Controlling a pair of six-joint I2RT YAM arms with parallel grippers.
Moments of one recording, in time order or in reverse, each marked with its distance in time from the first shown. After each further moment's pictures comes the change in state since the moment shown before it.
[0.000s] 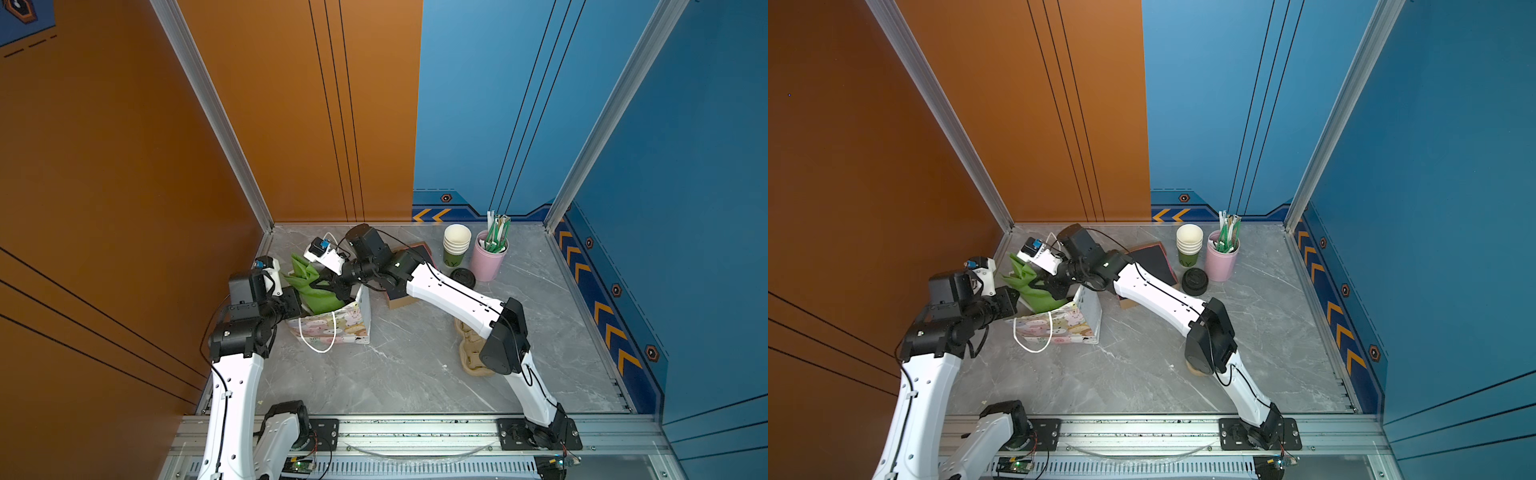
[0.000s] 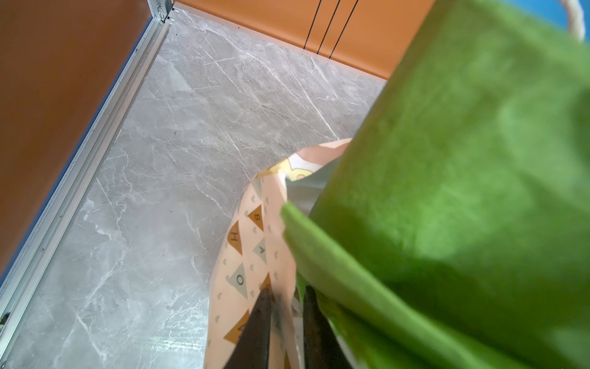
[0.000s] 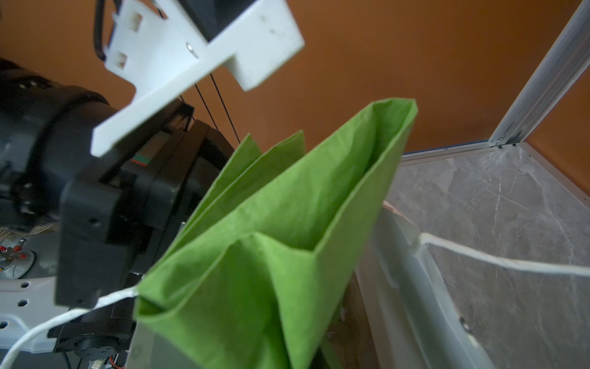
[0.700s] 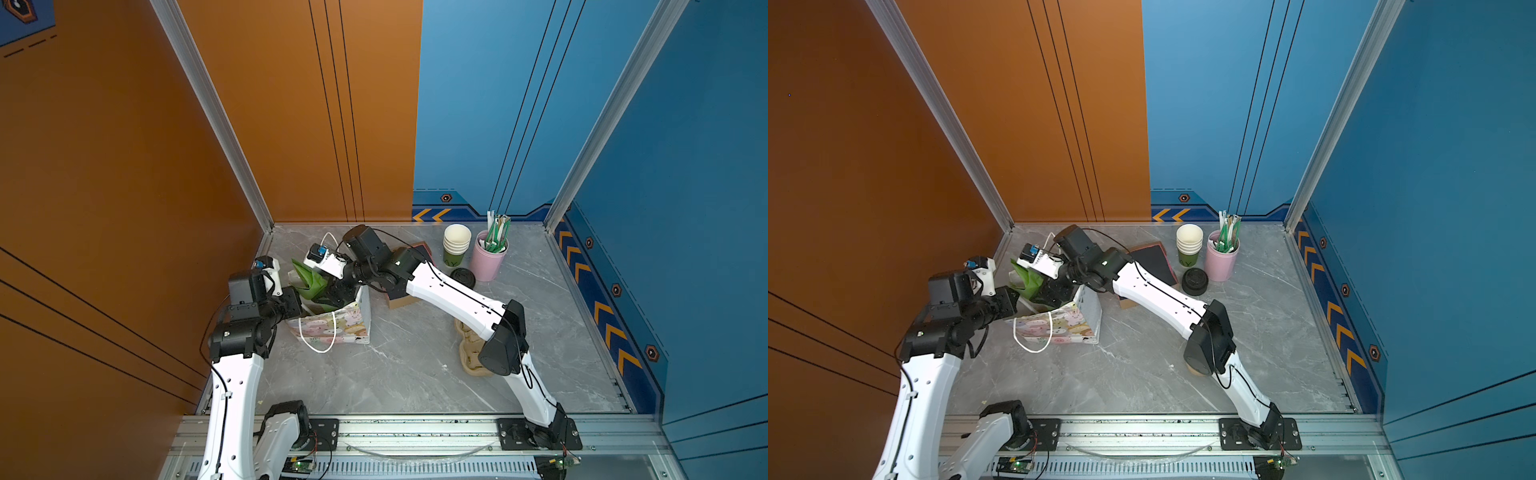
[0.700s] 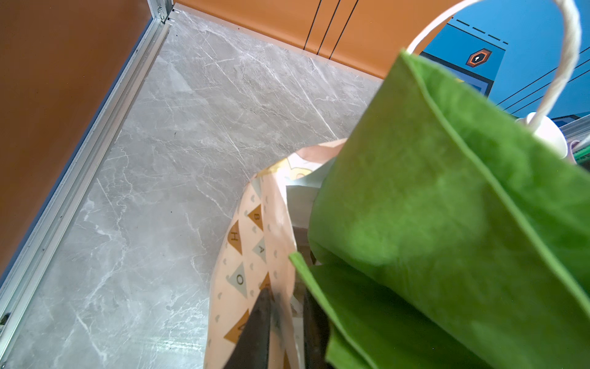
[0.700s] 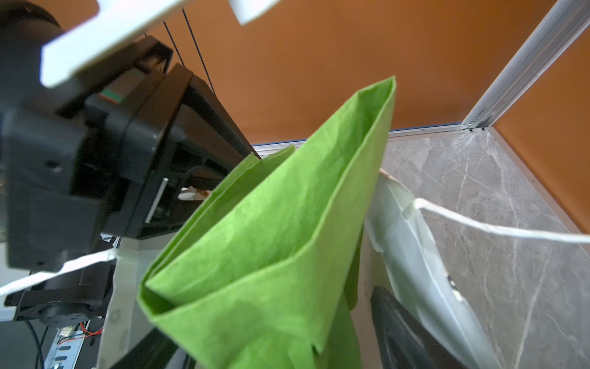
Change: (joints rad) left arm 0.000 -0.001 0.000 0.000 0.000 0.000; right arm 0.031 0.006 0.095 -0.181 0.122 -0.129
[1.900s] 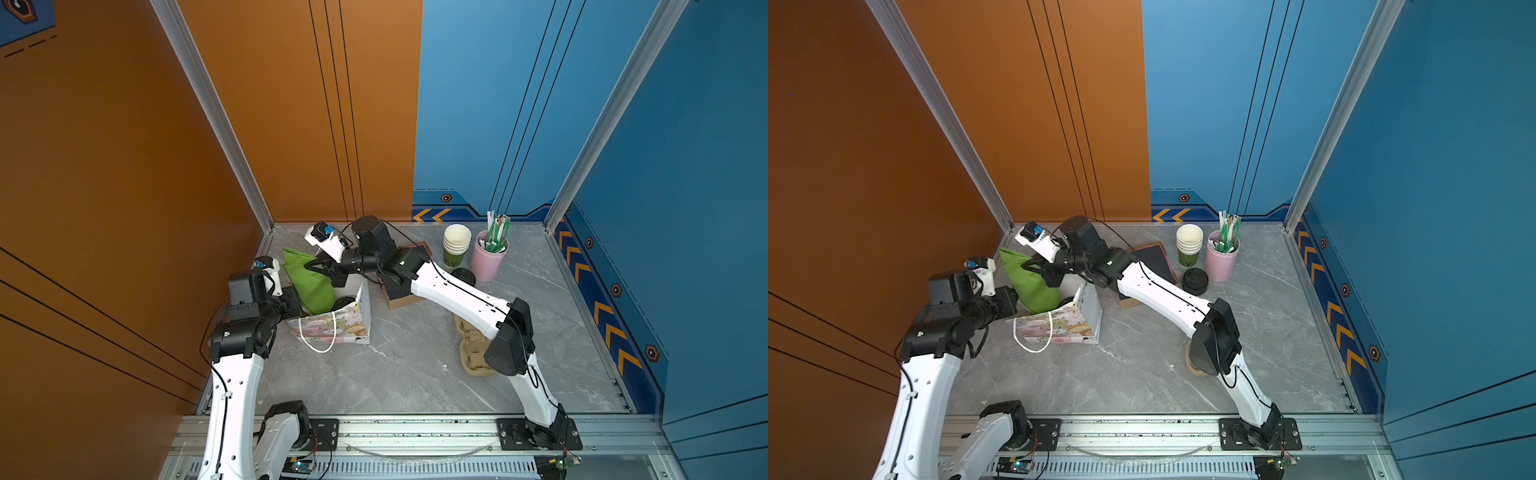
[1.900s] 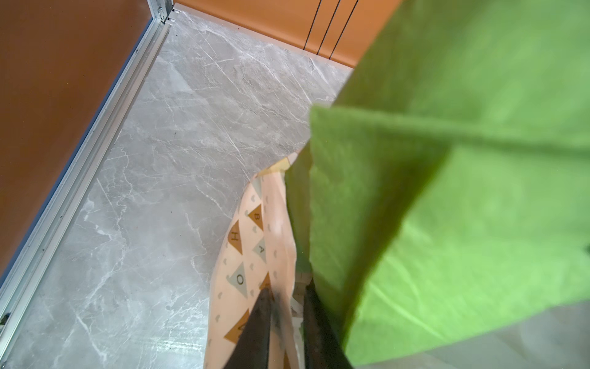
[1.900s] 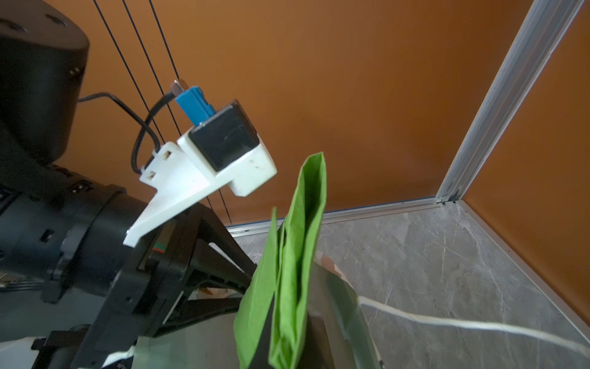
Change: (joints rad) left arm 0.000 0.000 0.000 0.000 0.000 0.000; right arm -0.030 -0.056 -0.140 0.388 -0.067 0.178
